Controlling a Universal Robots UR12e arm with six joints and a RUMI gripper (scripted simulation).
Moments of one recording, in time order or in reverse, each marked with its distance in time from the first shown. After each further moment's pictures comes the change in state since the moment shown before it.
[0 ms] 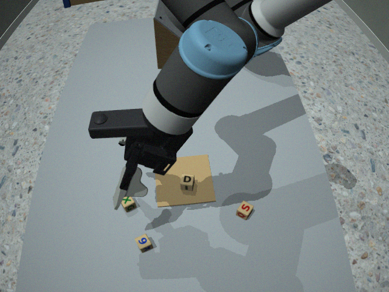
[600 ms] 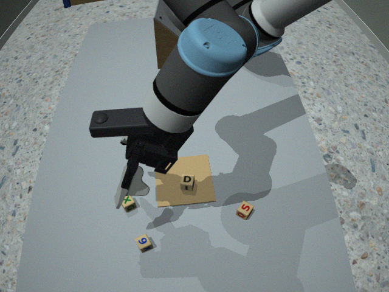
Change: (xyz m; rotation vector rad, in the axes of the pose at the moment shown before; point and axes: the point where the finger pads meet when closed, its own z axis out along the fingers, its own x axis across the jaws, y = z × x) arm 0.002 0.004 -0.002 -0.017 0.004 0.004
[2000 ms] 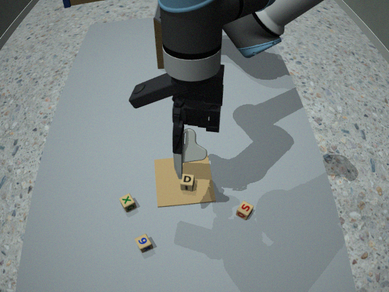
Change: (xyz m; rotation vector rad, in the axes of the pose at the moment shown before) arm 0.050 0.114 -0.089 -0.506 0.047 0.185
